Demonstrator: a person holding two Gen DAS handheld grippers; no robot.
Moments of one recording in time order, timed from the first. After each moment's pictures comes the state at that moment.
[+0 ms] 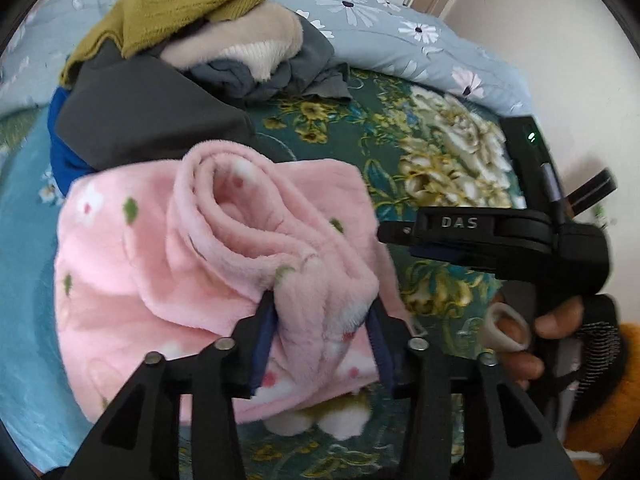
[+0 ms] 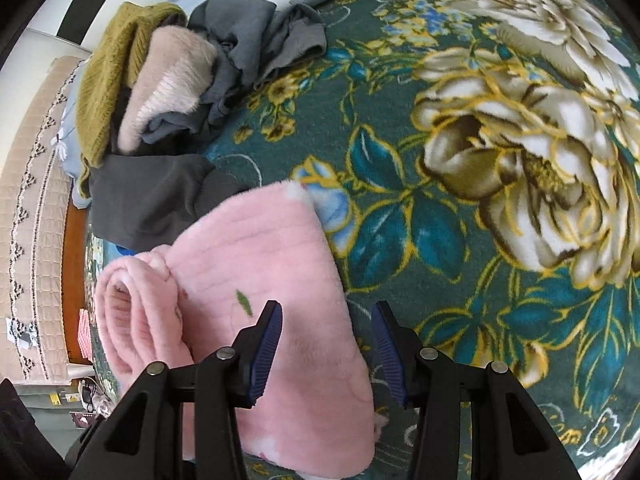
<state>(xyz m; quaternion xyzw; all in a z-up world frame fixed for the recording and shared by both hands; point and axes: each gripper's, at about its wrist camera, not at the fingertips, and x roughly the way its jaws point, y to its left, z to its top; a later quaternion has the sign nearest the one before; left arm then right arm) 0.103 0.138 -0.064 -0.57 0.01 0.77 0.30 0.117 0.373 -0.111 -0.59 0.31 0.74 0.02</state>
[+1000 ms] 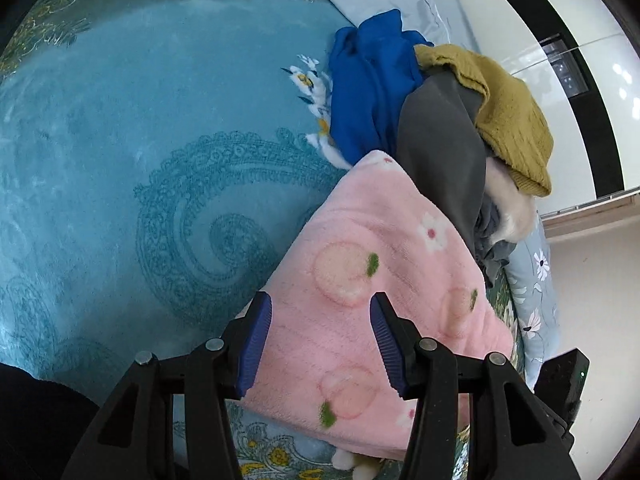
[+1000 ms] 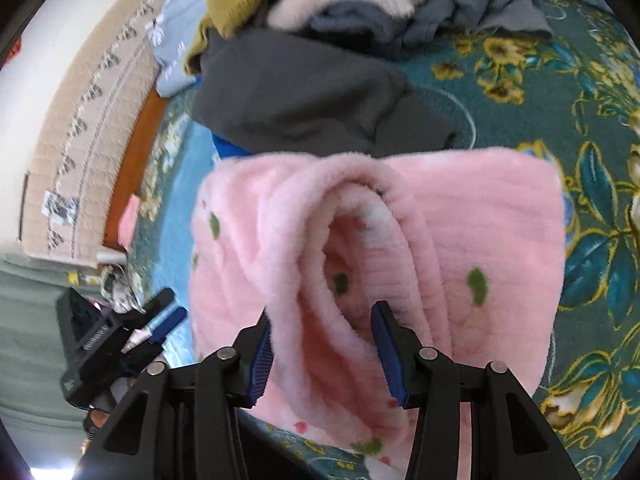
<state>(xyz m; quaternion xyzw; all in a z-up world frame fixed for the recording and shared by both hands) 0.085 -0.084 -0.114 -0.54 -0.34 0.77 0.02 0.069 0.252 -0.102 -0.62 0.23 0.72 -0.20</state>
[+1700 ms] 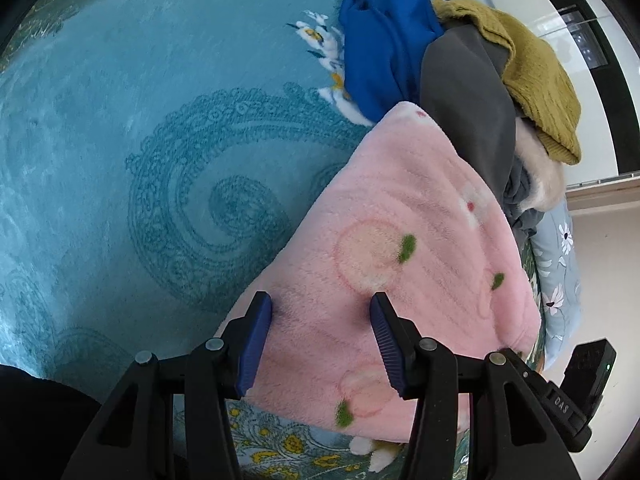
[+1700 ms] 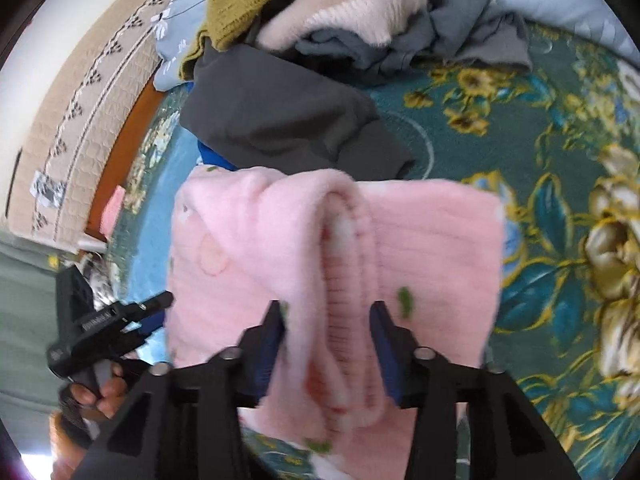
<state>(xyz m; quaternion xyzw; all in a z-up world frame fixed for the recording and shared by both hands) 0.075 -0.074 -0.138 -0.61 -0.31 0.73 0.01 0.077 0.283 -0.100 -0.60 0.18 0.75 -0.18</state>
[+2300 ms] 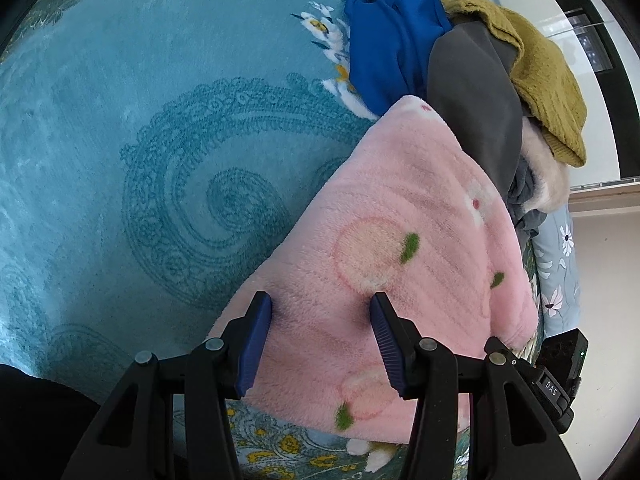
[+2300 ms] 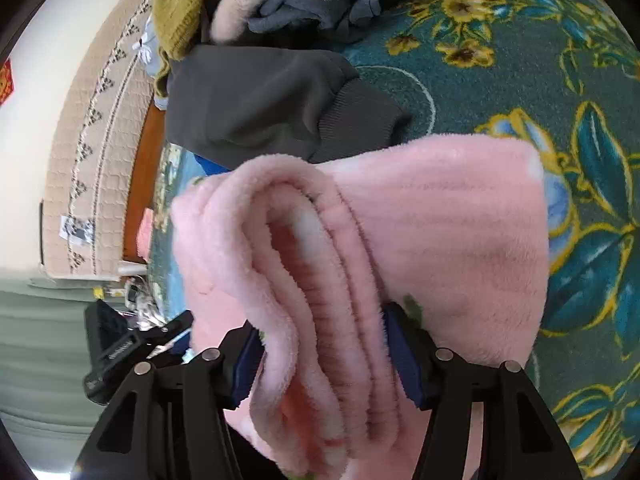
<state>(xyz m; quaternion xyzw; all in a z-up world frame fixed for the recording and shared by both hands) 0.071 -0.076 -0.144 -0.62 -0.32 0.72 0.01 0.051 0.292 -0.143 -0.62 0.31 0.68 -0.22</state>
